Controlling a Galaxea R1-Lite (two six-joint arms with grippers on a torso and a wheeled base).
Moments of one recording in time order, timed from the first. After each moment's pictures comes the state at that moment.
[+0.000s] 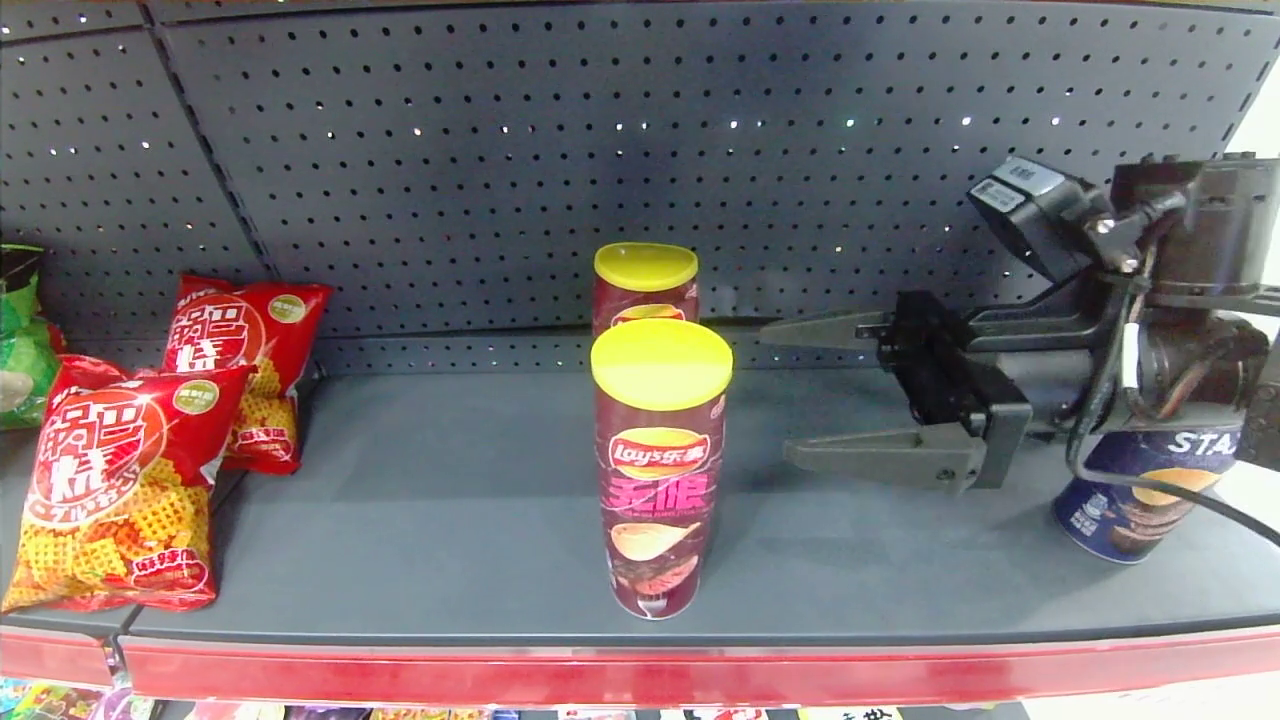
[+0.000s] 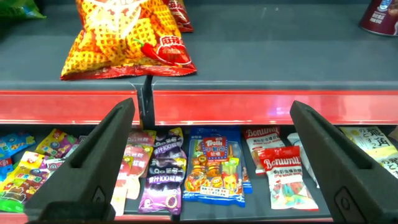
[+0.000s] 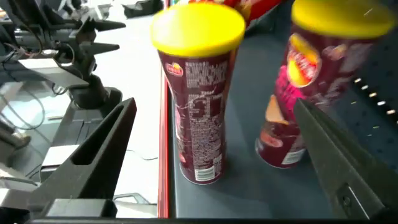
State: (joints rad) left arm 0.00 0.00 0.00 0.00 0.00 -0.01; right arm 0.47 1.58 -0.99 -0.37 0.96 -0.27
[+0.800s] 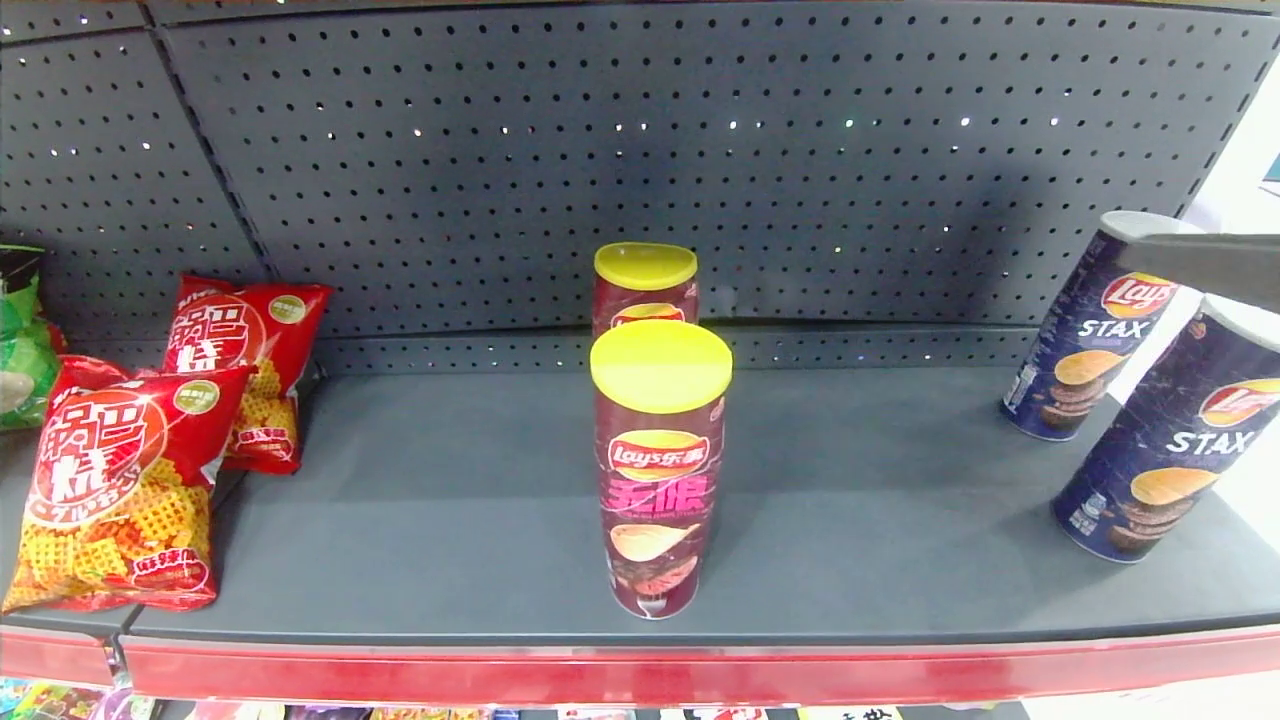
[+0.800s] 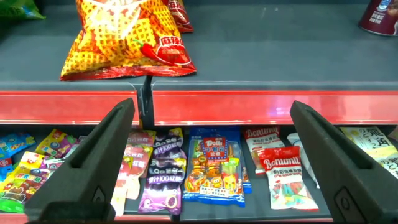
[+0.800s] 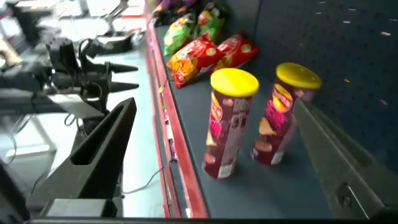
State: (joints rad) left arm 0.00 0.00 0.00 0.00 0.00 -0.01; right arm 0.34 1.04 -0.78 -0.37 0.96 -0.08
